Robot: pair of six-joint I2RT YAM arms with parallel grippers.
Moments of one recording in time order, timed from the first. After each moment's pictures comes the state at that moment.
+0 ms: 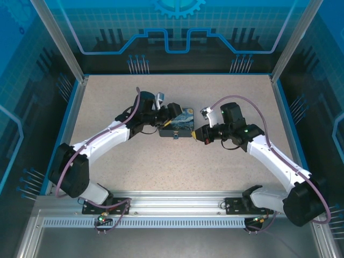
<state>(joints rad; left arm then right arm) -0.51 1.52 1.09 -0.11 0.44 -1.01 0.43 1.19 0.91 -0.48 -0.64 0.21</state>
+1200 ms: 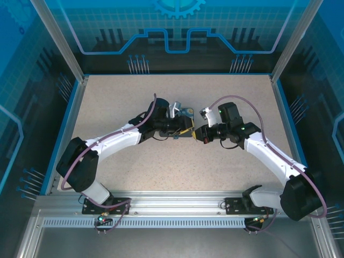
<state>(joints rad) -0.64 1.59 1.08 -0.03 0.54 -1.04 0.42 1.24 0.91 -0.48 -0.59 0.21</state>
